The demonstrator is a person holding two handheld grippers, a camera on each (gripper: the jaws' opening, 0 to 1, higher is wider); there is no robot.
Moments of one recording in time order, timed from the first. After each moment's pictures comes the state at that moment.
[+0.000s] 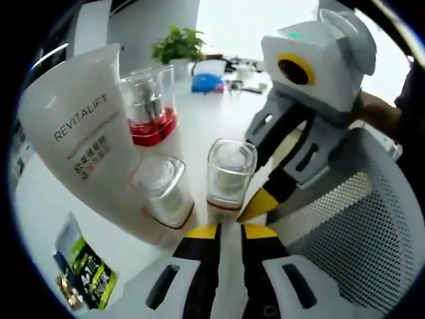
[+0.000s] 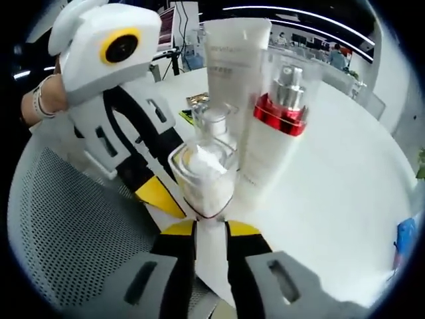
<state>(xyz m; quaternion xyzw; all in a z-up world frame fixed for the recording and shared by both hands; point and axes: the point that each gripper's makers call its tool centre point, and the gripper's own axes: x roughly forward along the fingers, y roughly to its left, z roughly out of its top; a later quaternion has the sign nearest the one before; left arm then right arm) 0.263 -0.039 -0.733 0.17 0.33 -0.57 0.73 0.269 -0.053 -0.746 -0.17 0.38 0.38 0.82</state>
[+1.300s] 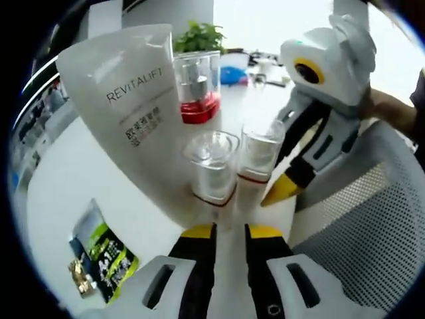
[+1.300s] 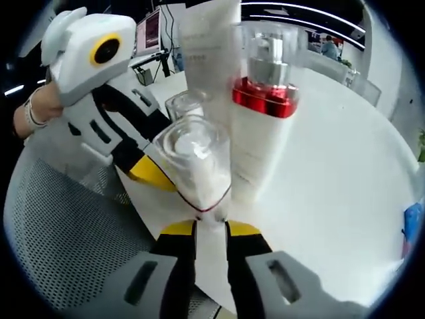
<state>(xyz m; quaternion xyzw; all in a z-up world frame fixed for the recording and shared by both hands) 0.291 -0.012 -0.741 0.20 0.34 -0.51 0.77 0.279 -0.055 -0.757 -0.14 0.39 0.37 0.83</state>
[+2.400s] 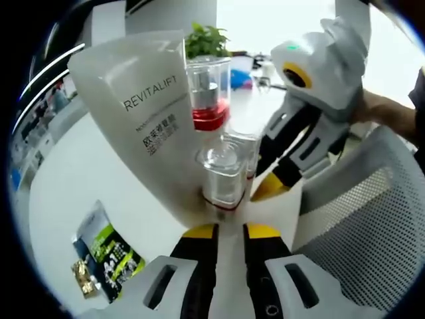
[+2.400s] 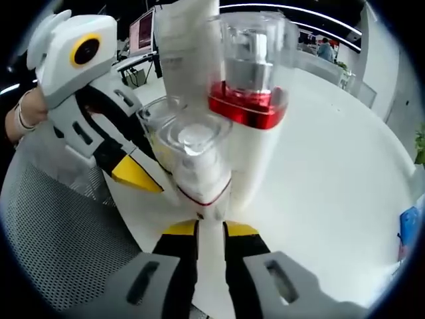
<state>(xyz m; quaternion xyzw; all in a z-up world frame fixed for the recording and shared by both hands) 0.298 -0.010 -0.736 0.19 0.33 -0.50 0.78 0.297 -0.060 -0.759 -0.15 0.39 0.35 0.84</state>
